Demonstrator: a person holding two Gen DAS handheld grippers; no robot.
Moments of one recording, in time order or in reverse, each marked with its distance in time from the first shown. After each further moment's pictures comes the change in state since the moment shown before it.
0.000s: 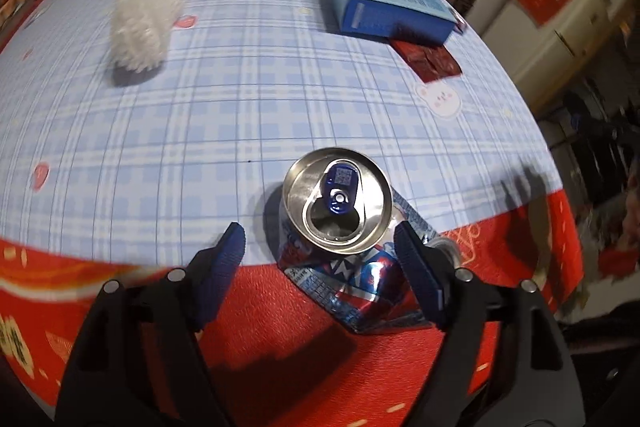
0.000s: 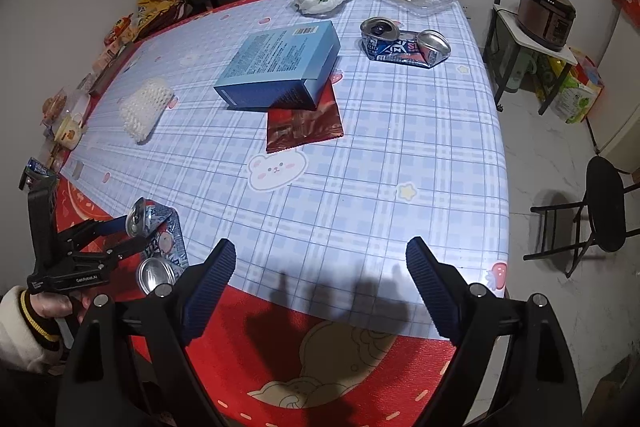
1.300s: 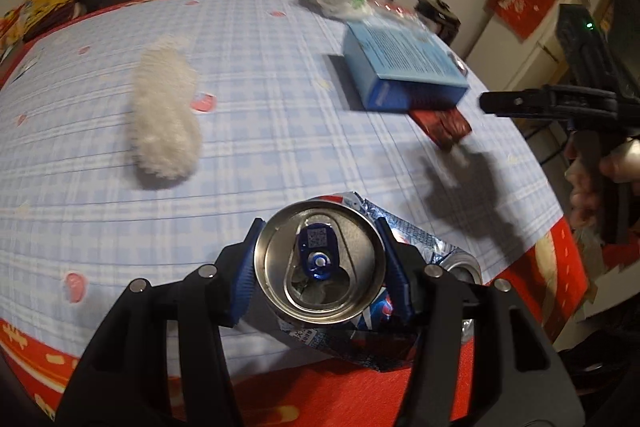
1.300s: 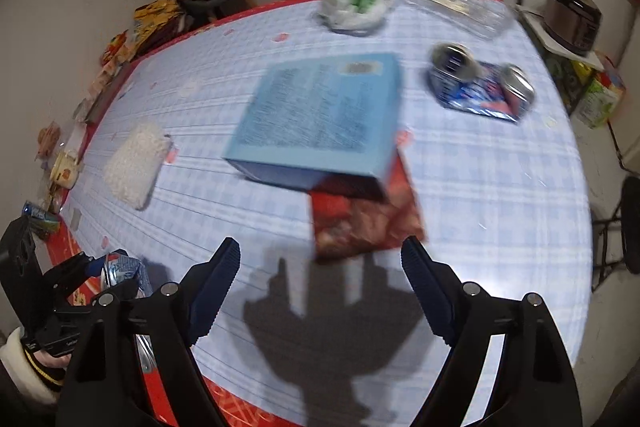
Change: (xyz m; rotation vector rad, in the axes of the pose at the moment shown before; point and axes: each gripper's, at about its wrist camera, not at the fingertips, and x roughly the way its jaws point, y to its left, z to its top) left arm -0.021 0.050 0.053 0.034 -0.135 -0.034; right arm 0.090 0.066 0.102 -0.012 -0.010 0.079
